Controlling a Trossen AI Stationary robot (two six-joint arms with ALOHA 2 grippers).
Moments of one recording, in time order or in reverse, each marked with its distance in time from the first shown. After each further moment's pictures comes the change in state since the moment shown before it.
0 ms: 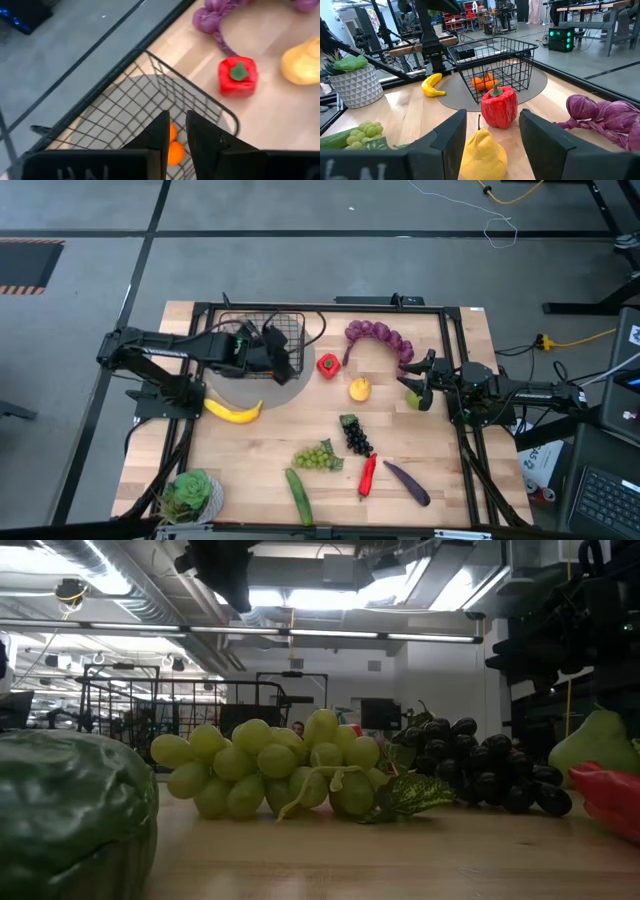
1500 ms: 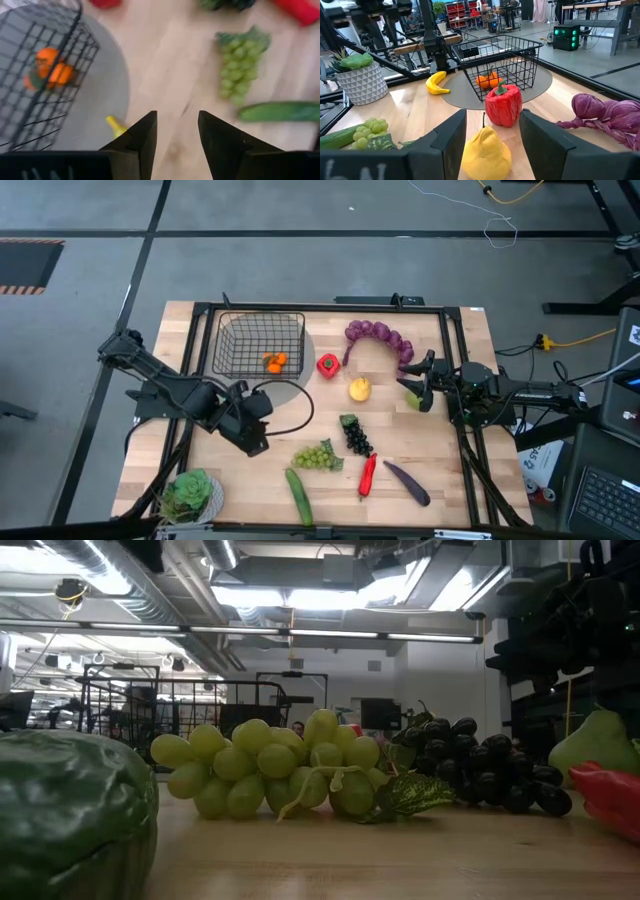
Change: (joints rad) left arm -0.466 0.021 -0.001 -0.122 0.284 -0.331; right arm 0.000 0.002 0.000 -0.004 -0.024 0.000
